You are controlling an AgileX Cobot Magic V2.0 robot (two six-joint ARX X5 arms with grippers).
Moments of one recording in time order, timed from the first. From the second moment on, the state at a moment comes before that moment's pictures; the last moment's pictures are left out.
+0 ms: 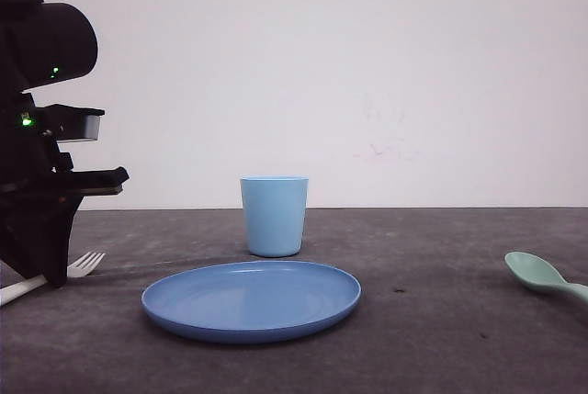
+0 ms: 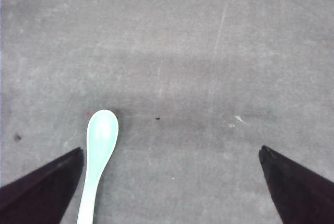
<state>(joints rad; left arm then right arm) -0.33 1.54 0.85 -0.45 -0.05 -0.14 0.07 0.87 0.88 -0.82 -0.03 0.07</state>
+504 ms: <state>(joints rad) -0.38 1.33 0.92 -0.28 -0.01 -0.14 0.07 0.87 0.88 -0.82 -0.03 0.07</state>
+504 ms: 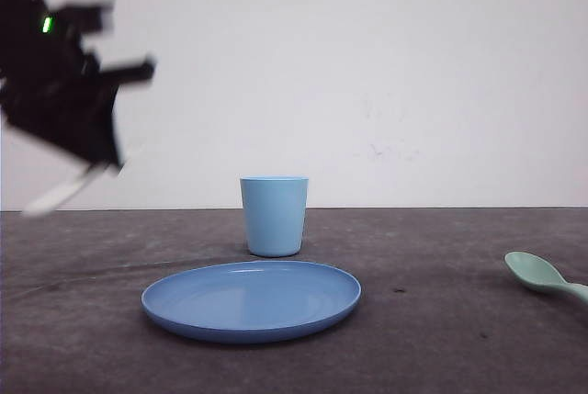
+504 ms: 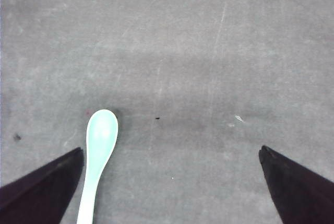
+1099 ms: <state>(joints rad) -0.50 1.49 0.93 0.59 0.06 -0.14 0.07 0.87 0.88 -0.84 -0.03 0.08</state>
